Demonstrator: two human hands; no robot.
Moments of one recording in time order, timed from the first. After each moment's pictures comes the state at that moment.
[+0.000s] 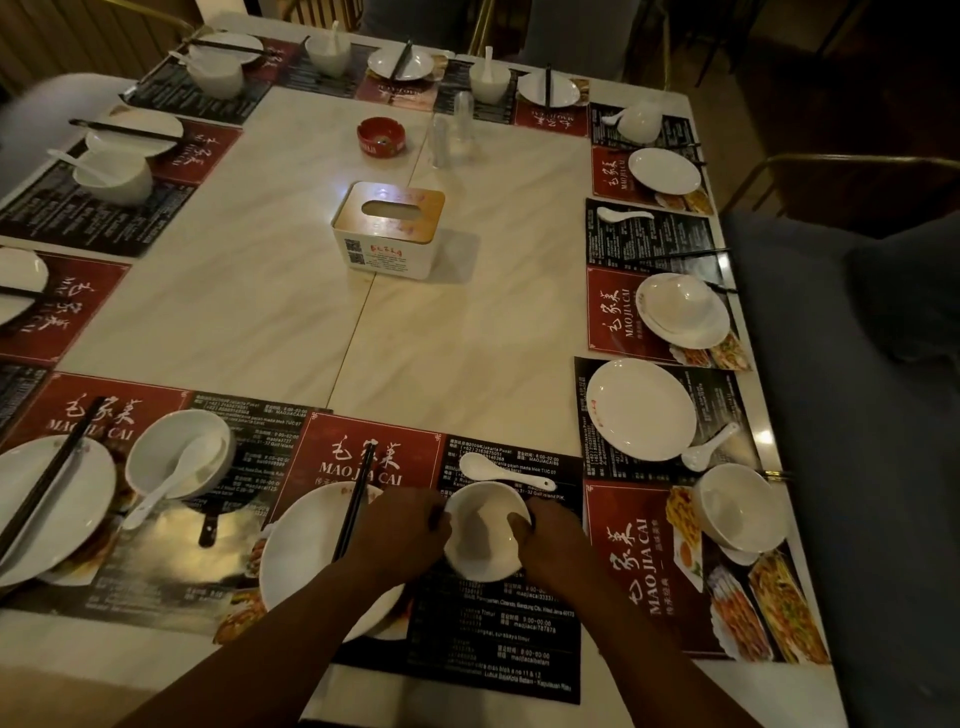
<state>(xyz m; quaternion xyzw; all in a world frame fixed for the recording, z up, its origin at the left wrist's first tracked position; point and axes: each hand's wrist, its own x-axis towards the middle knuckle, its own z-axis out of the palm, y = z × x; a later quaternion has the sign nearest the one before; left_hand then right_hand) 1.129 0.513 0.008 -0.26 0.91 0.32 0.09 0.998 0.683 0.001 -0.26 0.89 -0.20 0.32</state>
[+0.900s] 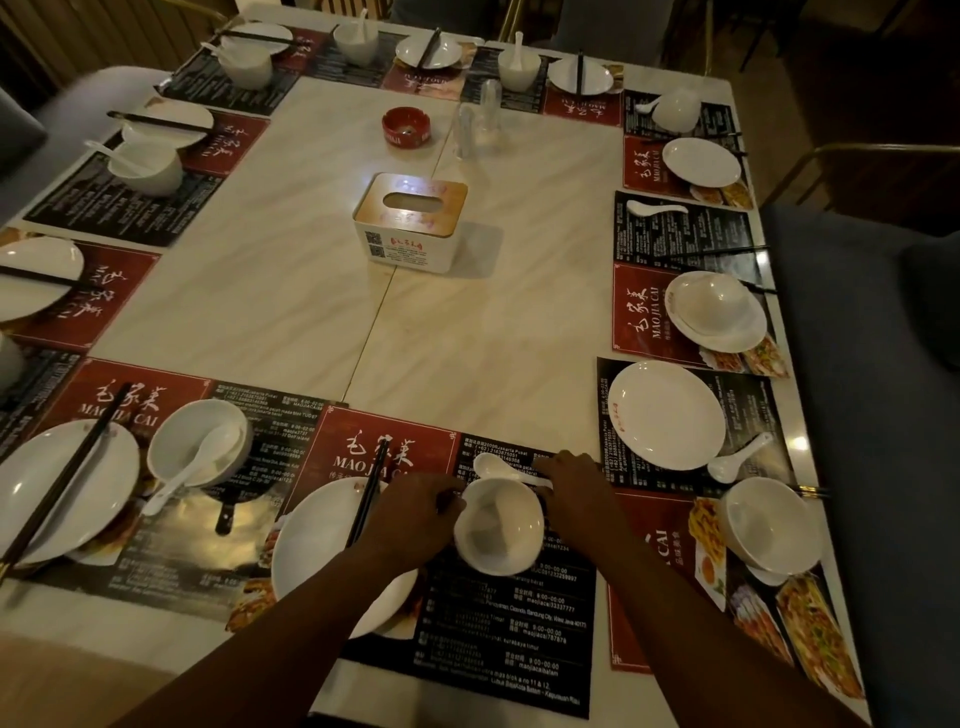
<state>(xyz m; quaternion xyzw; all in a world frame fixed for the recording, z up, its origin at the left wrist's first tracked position) 1.120 0.508 0.012 -0.29 0.87 0.39 0.03 0.935 0.668 -0.028 -0.45 0.87 -0.07 0.19</state>
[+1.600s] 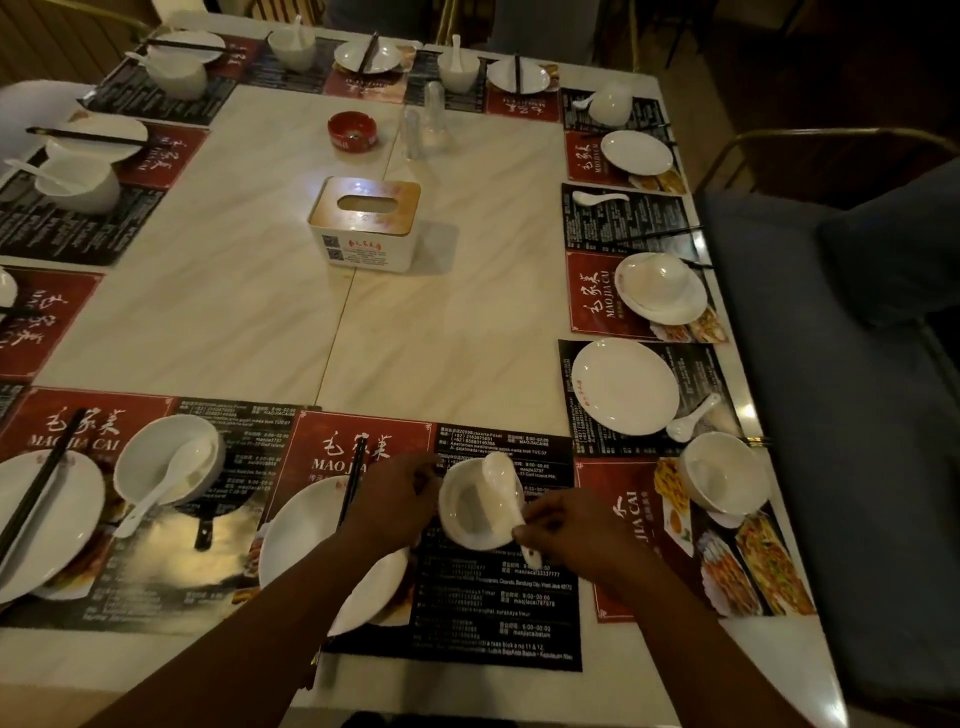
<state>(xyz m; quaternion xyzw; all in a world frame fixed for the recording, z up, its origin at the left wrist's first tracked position) 1.123 0.502 0.020 -0.30 0.86 0.42 0.02 1.000 0.715 0.071 -0.12 0.80 -0.35 0.47</state>
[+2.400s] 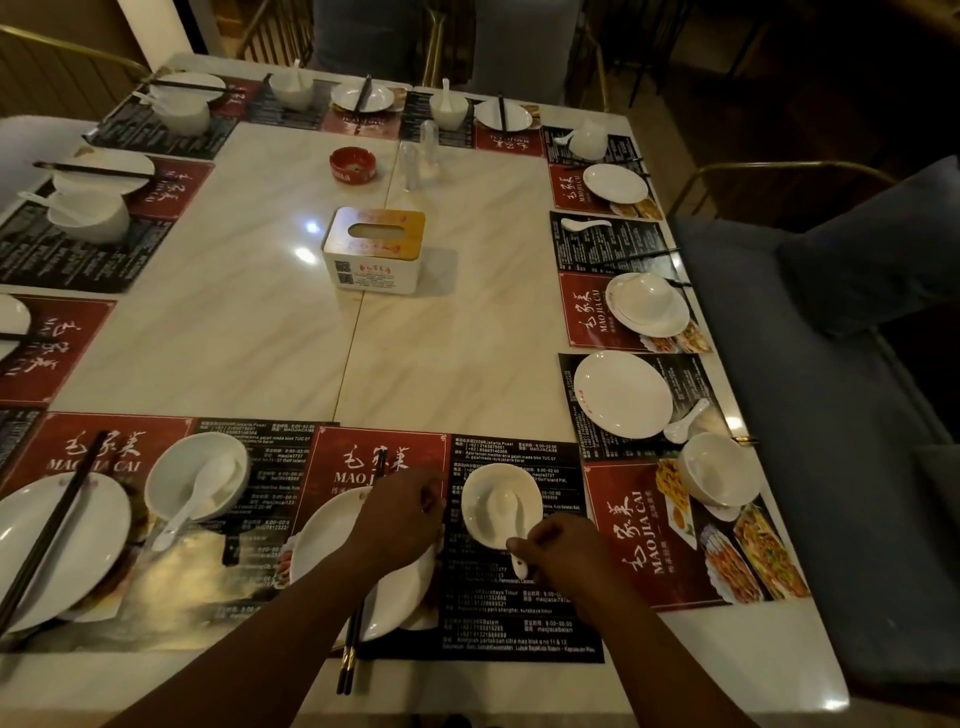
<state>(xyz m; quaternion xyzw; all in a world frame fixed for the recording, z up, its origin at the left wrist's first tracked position) 1.152 0.487 0.038 -0.22 0.89 0.40 0.00 1.055 0.695 0.043 0.02 0.84 -0.38 0.38</state>
